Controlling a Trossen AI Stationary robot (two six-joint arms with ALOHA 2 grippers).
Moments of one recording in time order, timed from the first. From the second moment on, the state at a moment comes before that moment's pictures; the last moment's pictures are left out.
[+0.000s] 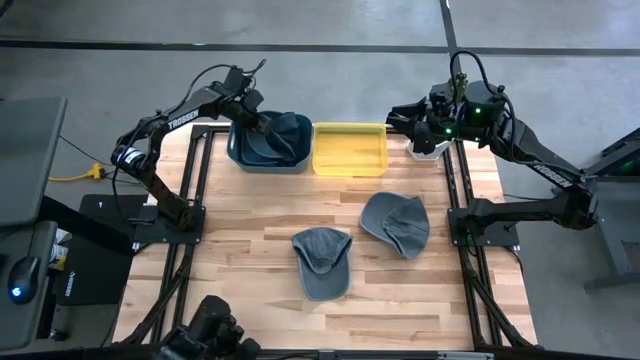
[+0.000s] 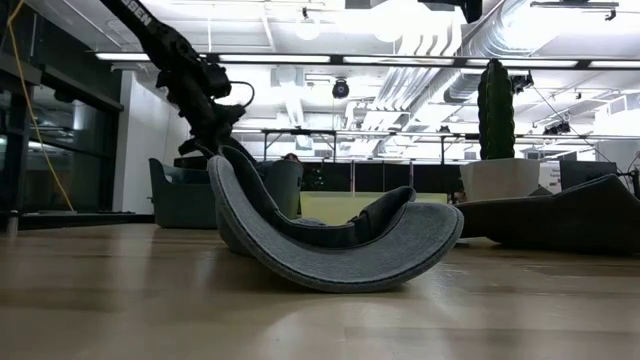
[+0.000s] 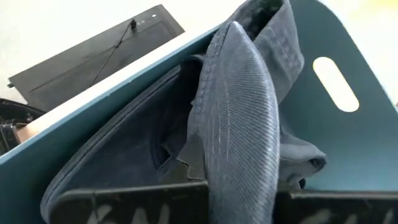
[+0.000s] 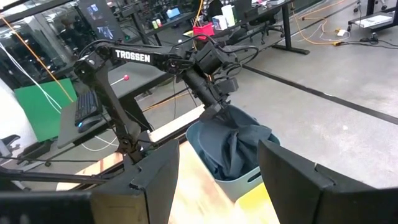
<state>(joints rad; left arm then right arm) 1.03 1.60 1.22 -0.62 0.32 -0.03 -0.52 1.01 1.26 -0.42 -0.17 0.31</state>
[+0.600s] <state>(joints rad) 1.03 1.60 1.22 -0.65 0.31 0.05 -0.52 1.01 1.26 -0.43 -0.17 0.31</state>
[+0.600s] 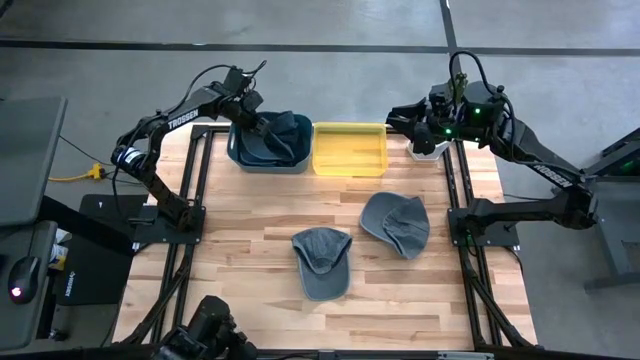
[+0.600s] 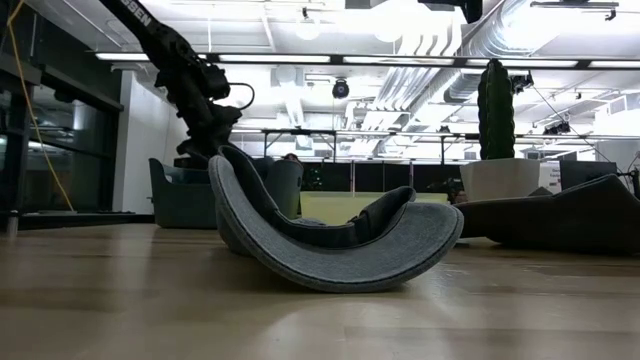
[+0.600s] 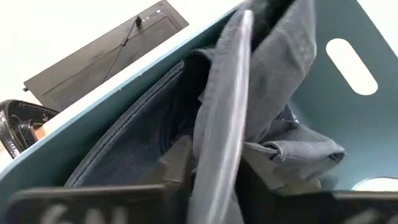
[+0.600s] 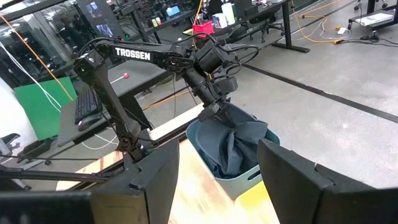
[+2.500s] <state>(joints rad) 0.77 1.72 1.48 -0.86 -0.06 -0.49 -0.50 1.01 1.26 -0.46 -0.16 0.33</state>
